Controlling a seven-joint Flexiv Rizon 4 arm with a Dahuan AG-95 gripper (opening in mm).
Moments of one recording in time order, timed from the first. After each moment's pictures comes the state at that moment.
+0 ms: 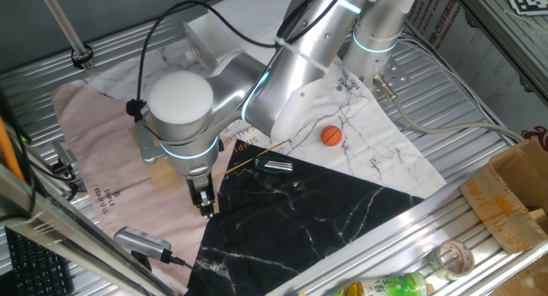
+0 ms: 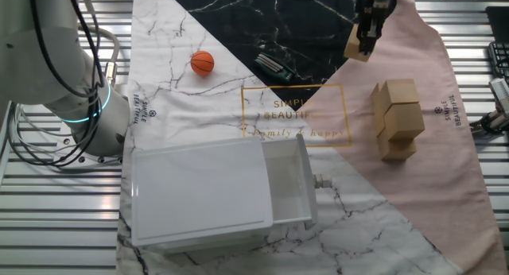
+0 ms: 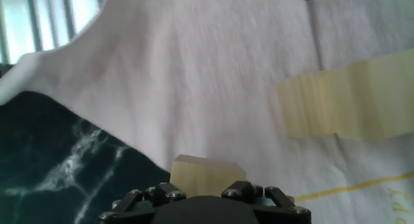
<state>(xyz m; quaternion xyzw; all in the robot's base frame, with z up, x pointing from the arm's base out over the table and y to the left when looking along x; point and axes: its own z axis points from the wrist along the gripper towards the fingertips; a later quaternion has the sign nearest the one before) 0.619 0.197 0.084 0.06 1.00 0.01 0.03</state>
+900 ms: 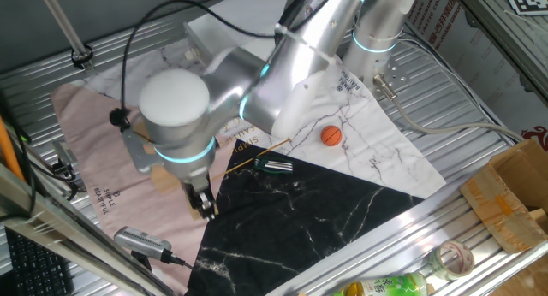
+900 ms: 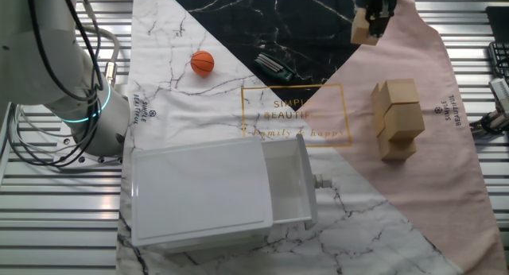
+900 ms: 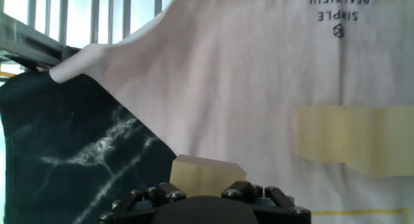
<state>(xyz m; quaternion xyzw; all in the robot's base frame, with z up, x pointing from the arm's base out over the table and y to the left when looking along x) 0.629 0.202 0.121 -0.03 1.00 0.00 0.03</state>
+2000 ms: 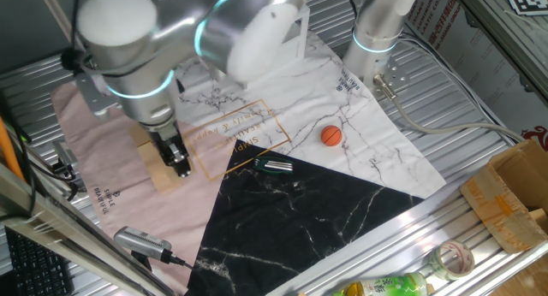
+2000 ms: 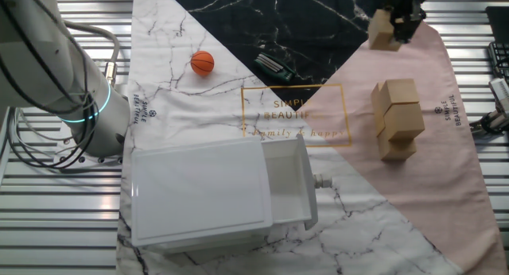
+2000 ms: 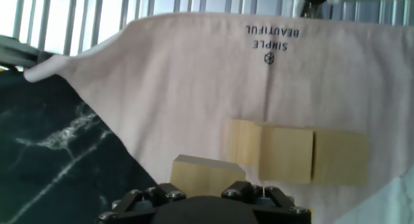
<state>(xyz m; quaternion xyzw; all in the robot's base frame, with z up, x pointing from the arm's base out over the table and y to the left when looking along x) 0.649 0.124 0.195 -0.07 1.00 0.00 0.01</state>
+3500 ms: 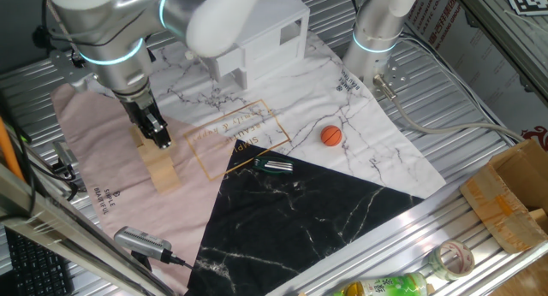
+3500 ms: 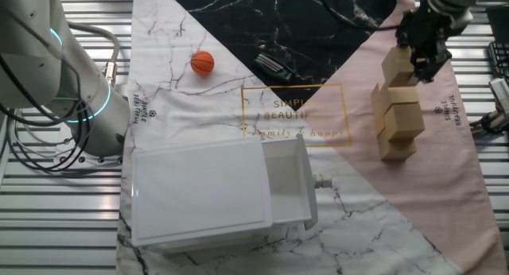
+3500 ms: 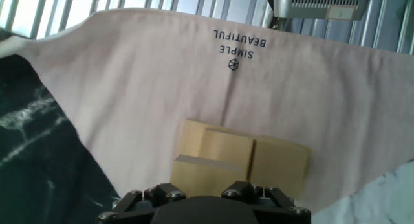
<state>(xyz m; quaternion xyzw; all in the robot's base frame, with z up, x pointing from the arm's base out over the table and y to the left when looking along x) 0.662 0.044 0.192 -0.13 0.99 0.00 0.01</state>
